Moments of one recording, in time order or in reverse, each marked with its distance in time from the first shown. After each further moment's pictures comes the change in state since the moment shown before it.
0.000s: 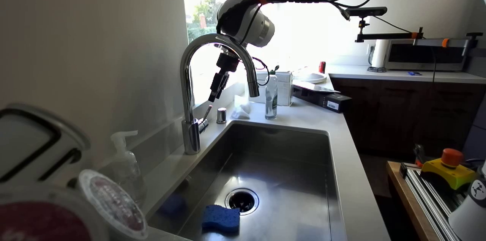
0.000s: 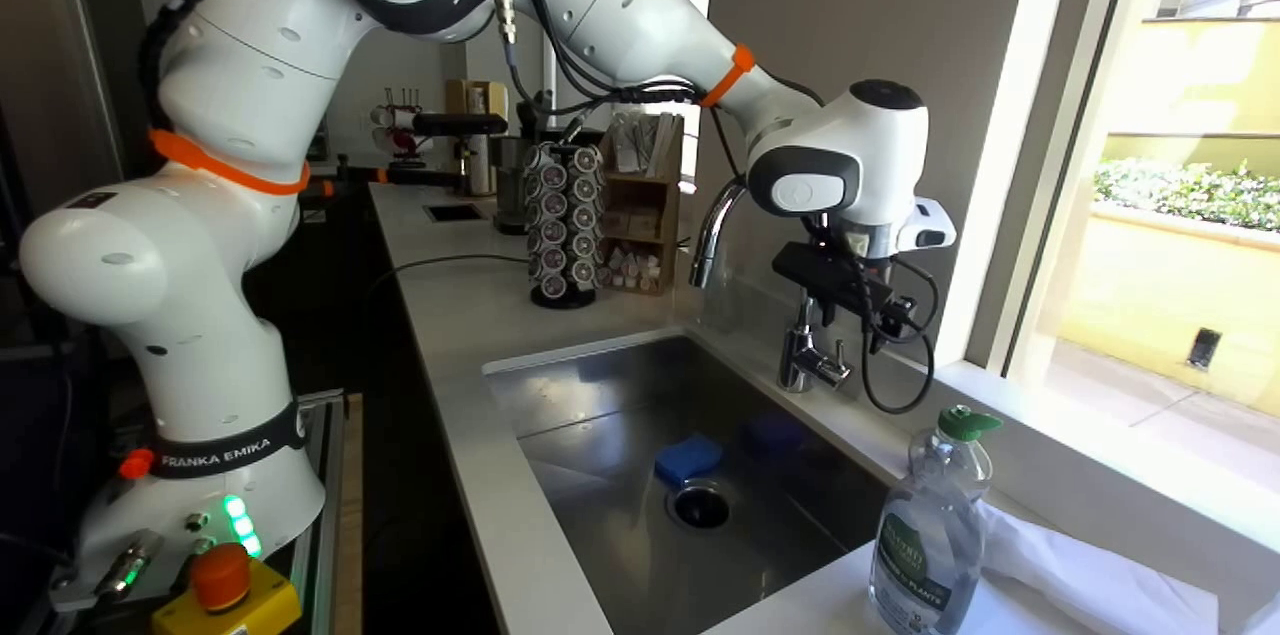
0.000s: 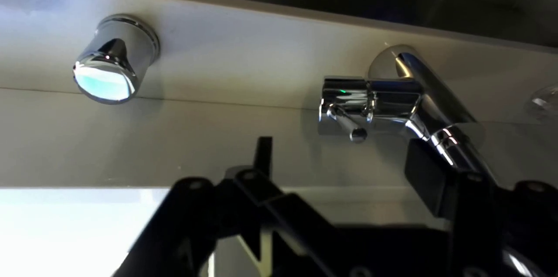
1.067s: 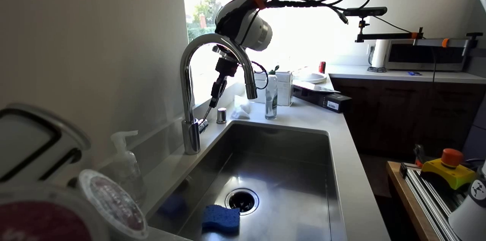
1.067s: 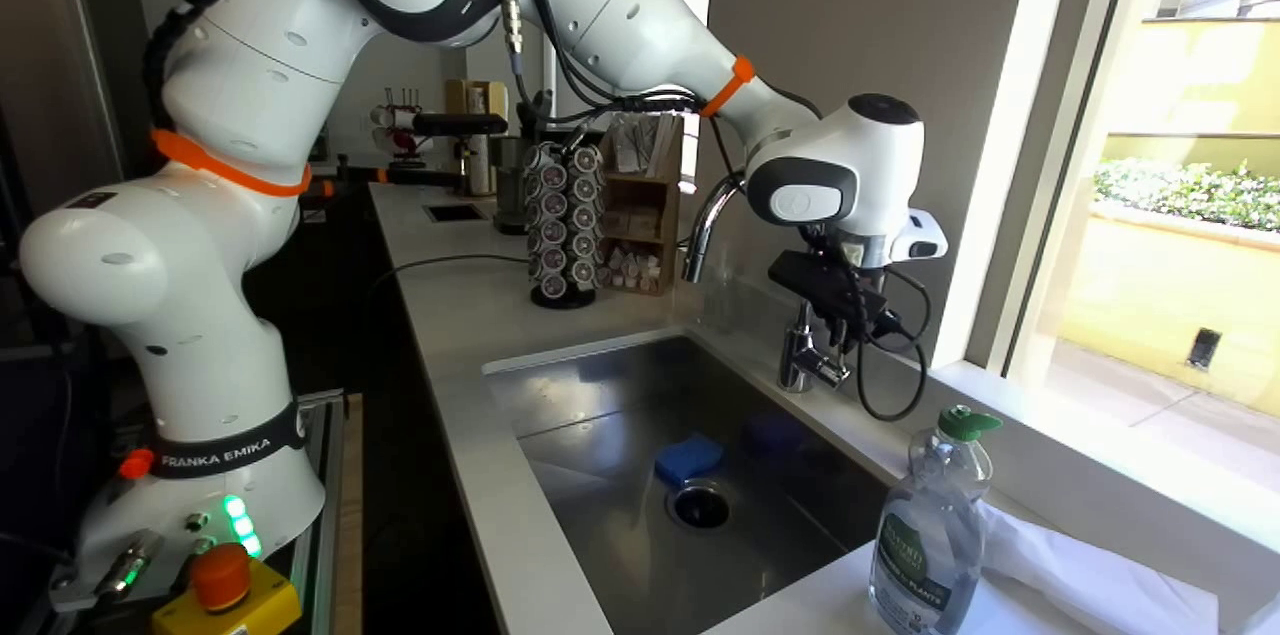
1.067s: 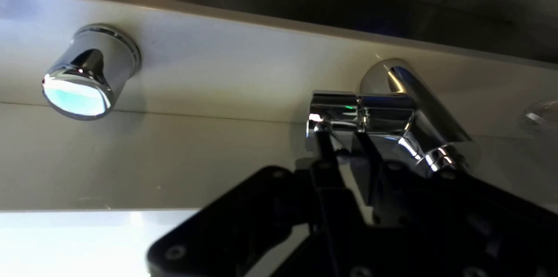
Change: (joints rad) arm 0.000 0.021 0.013 0.001 -0.008 -0.006 -0.005
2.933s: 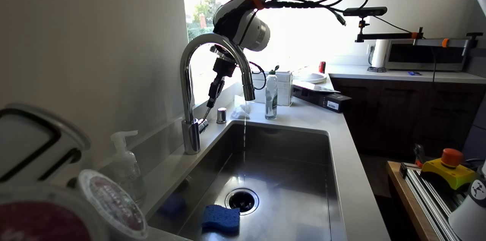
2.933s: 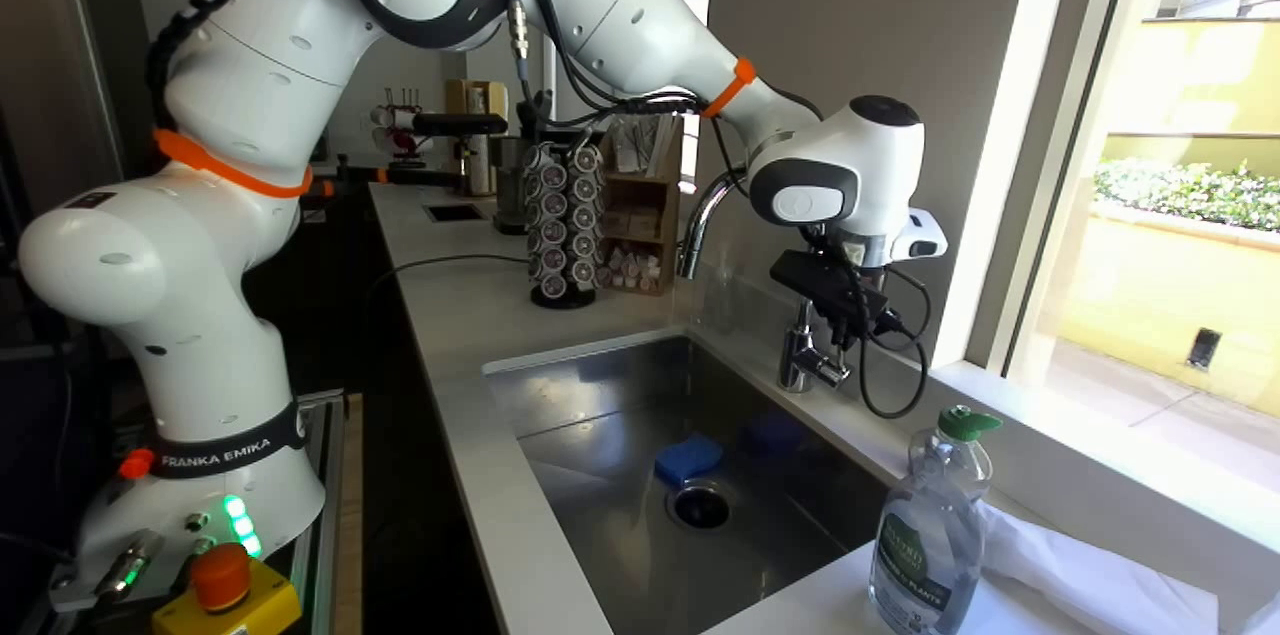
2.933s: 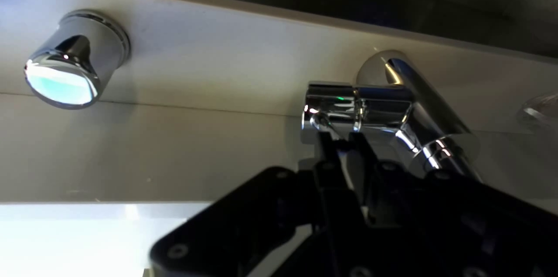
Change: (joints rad) arm -0.009 0.017 0.020 0.022 -0.002 0.000 0.000
